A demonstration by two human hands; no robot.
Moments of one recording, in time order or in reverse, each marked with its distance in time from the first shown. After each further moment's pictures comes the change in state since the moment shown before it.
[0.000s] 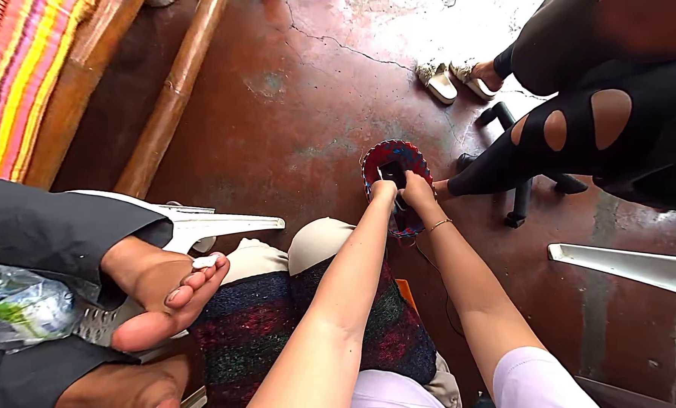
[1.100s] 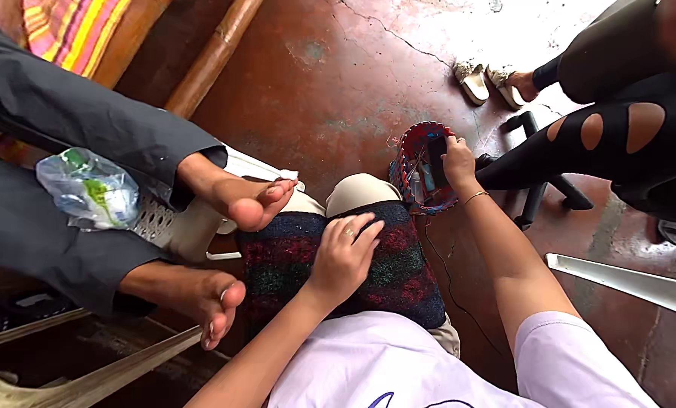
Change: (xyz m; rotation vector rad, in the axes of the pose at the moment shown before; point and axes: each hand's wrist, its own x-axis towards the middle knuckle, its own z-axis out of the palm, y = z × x) left_hand -0.157 -0.200 -0.180 0.663 0.444 1.454; right_hand 0.007 -0.009 -0.023 -0.313 0.253 -0.181
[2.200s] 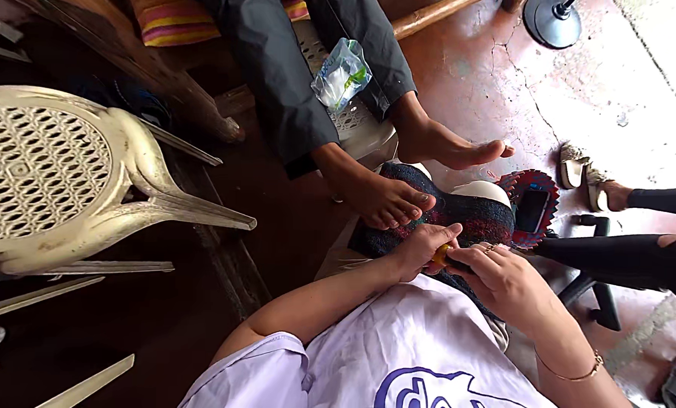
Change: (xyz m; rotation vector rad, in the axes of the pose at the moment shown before) left_hand -0.081 0.014 -0.085 -1.699 0.005 -0.842; right_hand -0.301 -0.190 -0.102 0.116 -0.134 -1.351
